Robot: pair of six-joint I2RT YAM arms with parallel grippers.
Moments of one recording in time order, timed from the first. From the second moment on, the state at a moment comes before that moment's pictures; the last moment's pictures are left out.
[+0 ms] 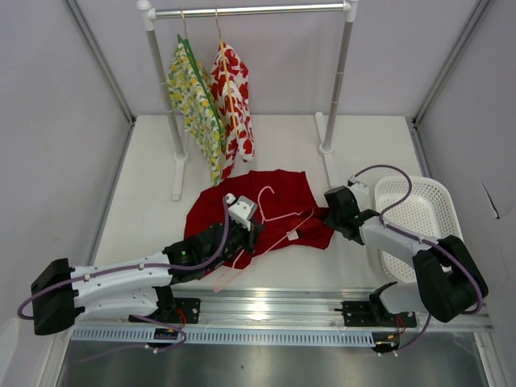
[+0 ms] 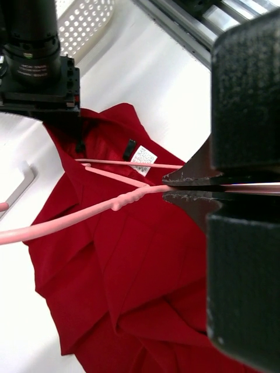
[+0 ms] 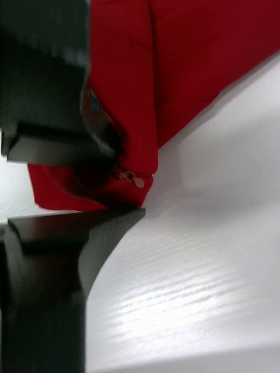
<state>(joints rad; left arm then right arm) -1.12 0.97 0.50 0.19 -0.37 -0.29 0.51 1.34 0.64 -0.25 0.41 0.83</state>
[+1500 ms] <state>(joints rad) -0.82 1.17 0.56 -0.10 -0.38 -0.59 0.41 0.90 0.32 0.42 -0.43 0.98</state>
